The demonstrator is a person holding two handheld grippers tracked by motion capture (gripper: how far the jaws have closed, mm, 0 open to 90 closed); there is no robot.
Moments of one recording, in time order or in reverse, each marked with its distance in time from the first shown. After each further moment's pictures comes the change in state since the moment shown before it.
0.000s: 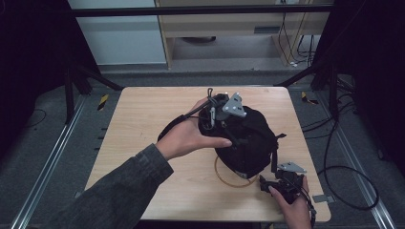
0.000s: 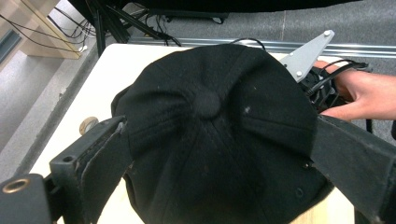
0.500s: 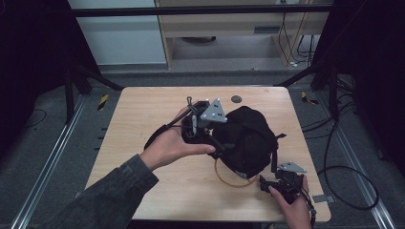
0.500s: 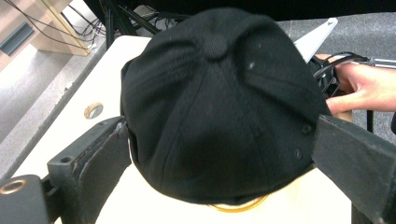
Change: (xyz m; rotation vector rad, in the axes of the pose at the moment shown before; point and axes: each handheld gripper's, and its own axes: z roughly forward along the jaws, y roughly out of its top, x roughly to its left) left arm -0.002 -0.038 -0.016 -0.038 0.030 -0.057; right arm 0.000 0.000 0.000 0.002 0.000 -0.001
